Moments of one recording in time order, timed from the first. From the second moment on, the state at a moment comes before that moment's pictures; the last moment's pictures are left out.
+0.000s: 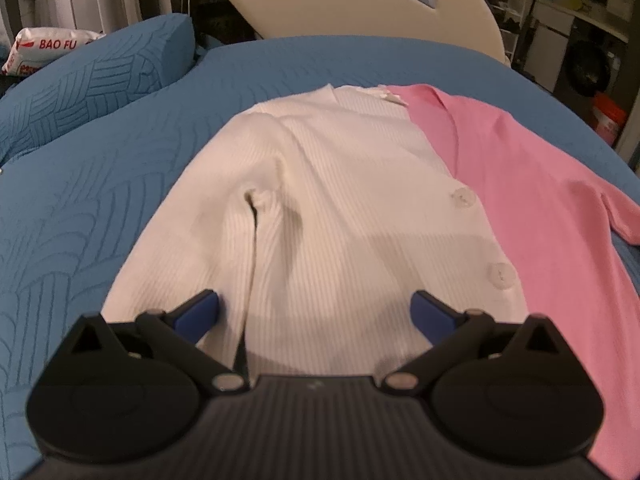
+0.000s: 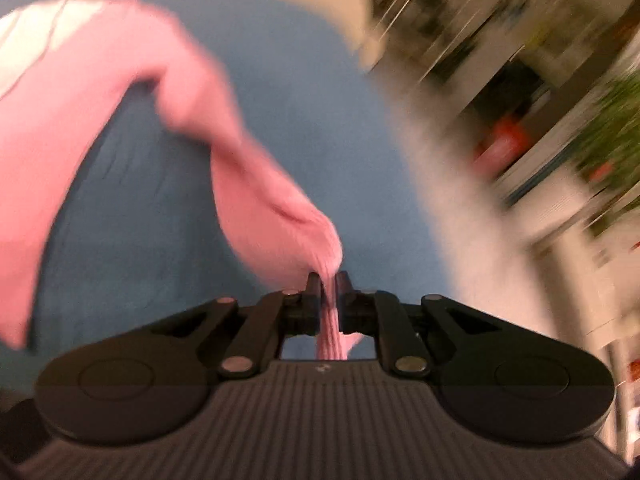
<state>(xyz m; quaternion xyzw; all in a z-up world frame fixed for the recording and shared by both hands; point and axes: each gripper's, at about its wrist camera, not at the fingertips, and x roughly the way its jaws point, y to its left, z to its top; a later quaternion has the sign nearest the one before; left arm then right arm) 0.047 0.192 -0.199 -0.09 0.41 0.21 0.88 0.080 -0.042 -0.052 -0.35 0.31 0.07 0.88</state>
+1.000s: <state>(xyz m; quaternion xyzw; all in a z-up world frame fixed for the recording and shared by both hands) 0.041 0.142 -0.189 -0.02 0.46 0.03 0.89 0.104 -0.178 -0.124 0.19 0.50 0.01 0.85</state>
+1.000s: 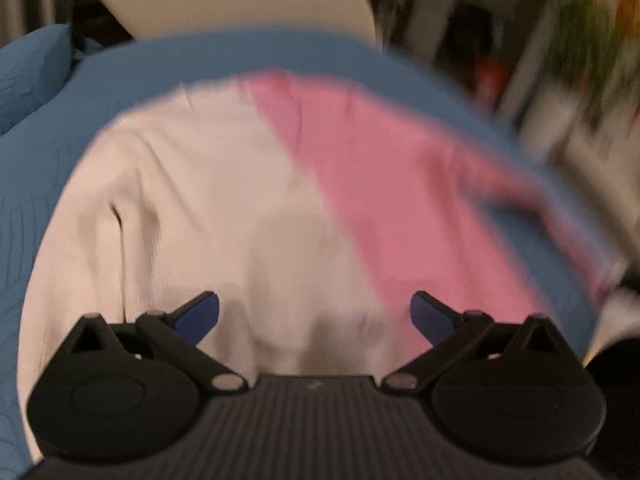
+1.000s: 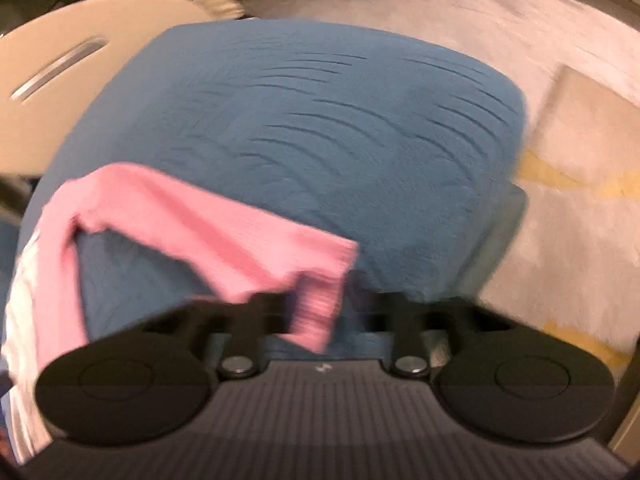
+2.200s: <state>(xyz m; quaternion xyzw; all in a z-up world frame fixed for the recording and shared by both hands) -0.002 0.301 -0.145 -0.22 0.38 0.27 0.86 -0.151 0.149 -0.067 -0.30 0.17 0.48 0.80</state>
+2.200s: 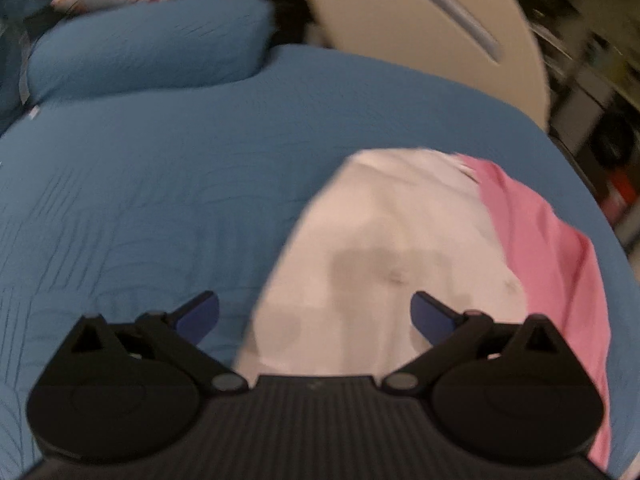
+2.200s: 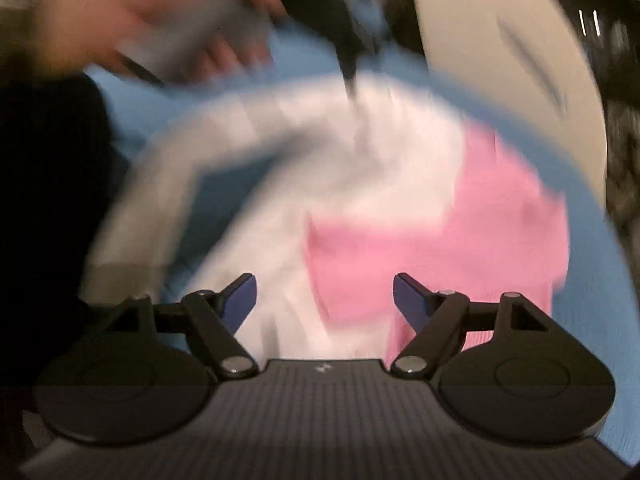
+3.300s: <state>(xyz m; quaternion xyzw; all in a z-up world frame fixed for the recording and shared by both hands) -0.035 0.344 -0.131 -0.29 0.28 0.39 0.83 -0.012 -0.005 -0.113 0.51 0.43 0.19 0.72</state>
